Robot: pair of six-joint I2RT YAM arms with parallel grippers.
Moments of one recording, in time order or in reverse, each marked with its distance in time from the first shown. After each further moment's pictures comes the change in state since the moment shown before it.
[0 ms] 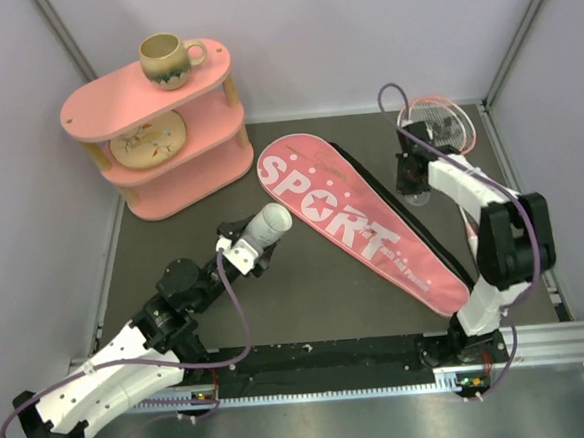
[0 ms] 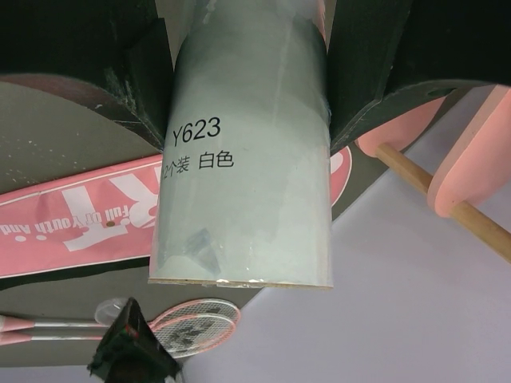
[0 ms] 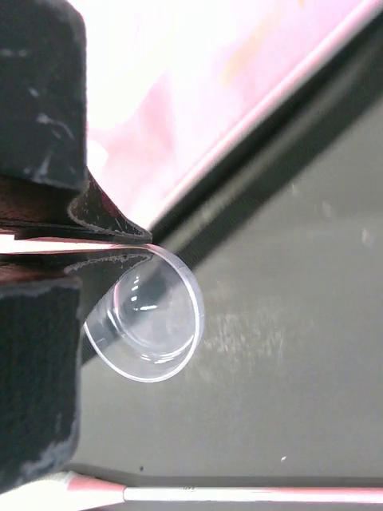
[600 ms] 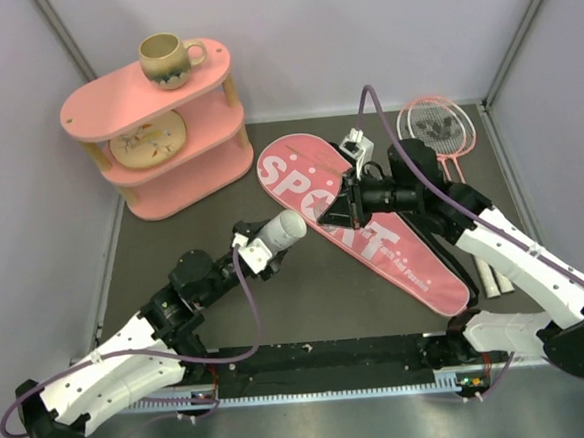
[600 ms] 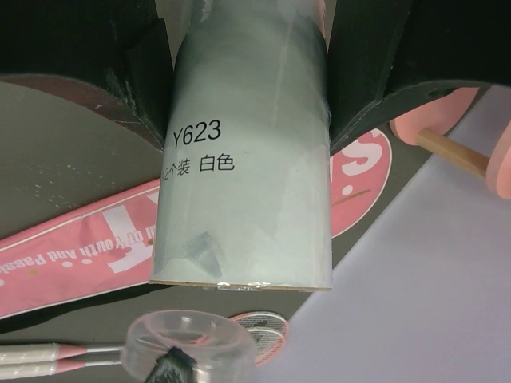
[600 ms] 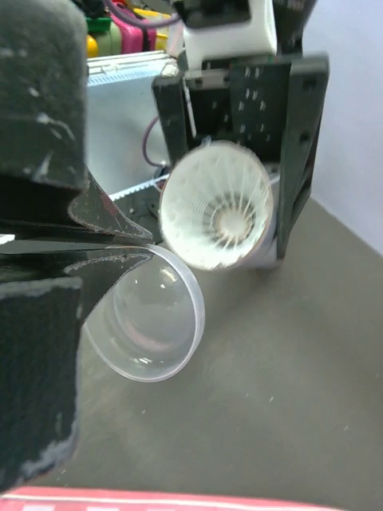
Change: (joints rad) left arm 0.000 0.081 0.024 -0.016 0.099 -0.001; right arm 0.440 -0.612 -0.095 0.163 -0.792 0.080
